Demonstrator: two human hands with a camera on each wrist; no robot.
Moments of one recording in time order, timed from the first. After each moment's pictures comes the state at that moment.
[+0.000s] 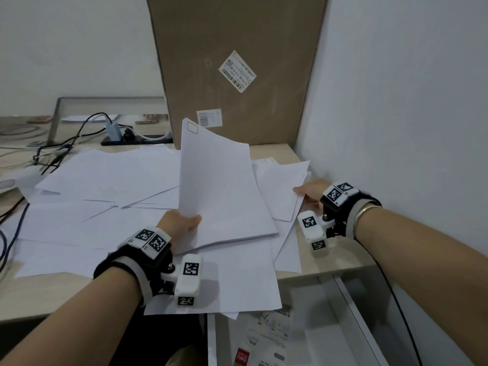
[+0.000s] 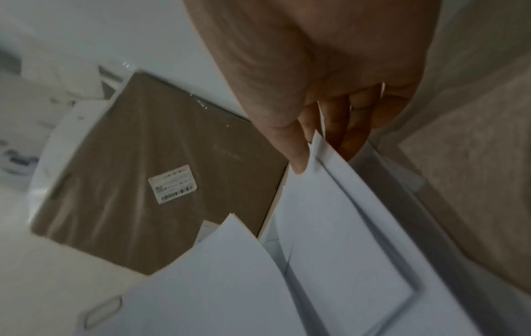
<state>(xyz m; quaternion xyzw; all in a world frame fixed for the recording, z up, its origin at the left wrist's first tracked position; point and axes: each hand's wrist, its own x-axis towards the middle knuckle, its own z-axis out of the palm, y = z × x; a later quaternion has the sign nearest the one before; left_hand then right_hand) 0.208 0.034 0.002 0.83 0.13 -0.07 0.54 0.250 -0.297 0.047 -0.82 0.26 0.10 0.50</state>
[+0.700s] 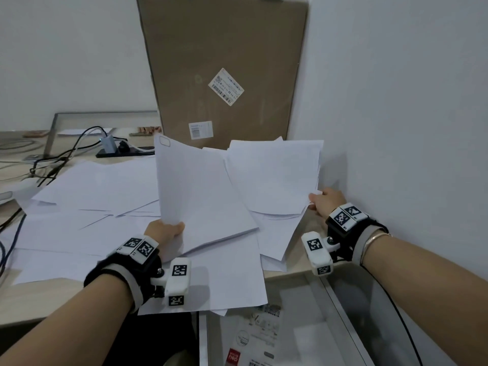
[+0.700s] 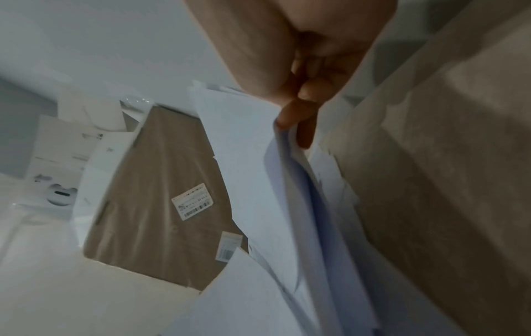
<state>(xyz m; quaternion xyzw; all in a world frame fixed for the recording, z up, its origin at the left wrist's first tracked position) 0.200 0.040 0.002 0.79 0.18 -0.05 0.59 0.183 -0.323 0.057 -0.81 0.25 -0.10 0.52</state>
